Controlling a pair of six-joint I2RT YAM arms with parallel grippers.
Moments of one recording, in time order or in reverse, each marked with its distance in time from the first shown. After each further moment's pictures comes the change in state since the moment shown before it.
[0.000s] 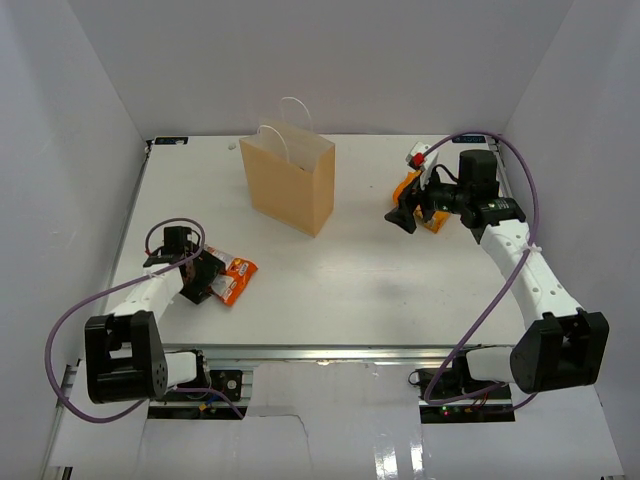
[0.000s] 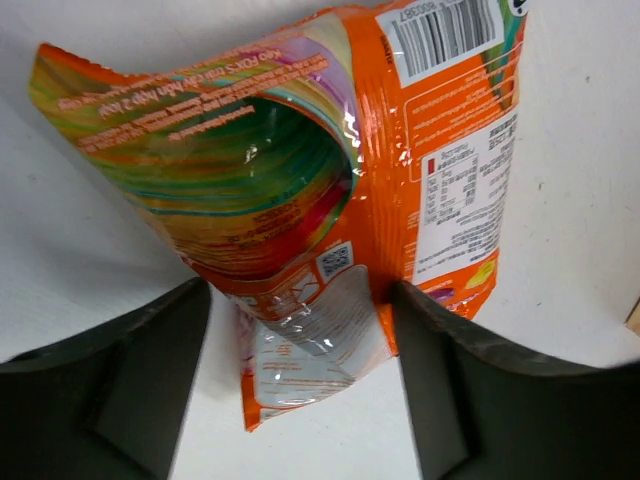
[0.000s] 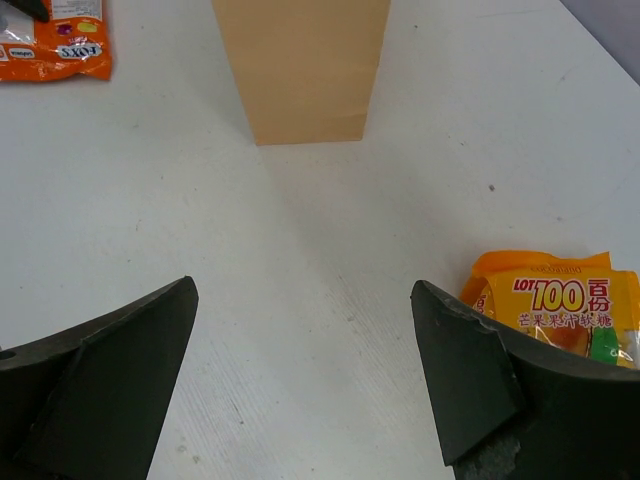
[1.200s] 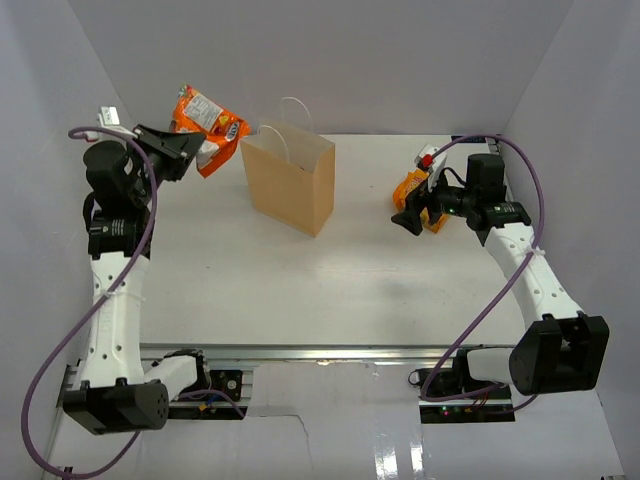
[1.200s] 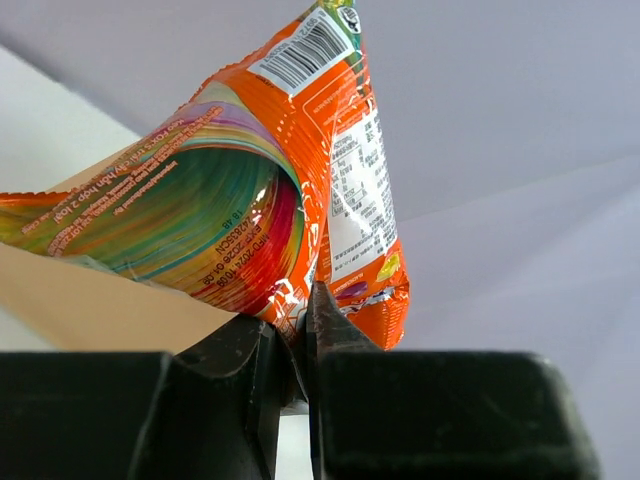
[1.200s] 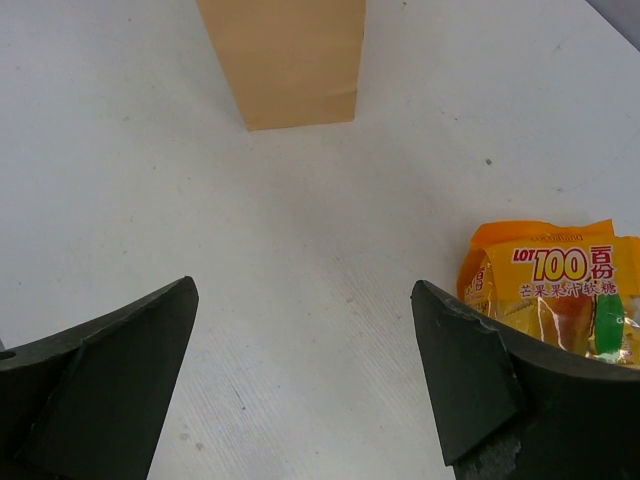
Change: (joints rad) left arm -0.002 -0.186 0.675 0.231 0.357 -0.123; right arm -0.055 -0.020 -0.032 0.000 -0.026 0.008
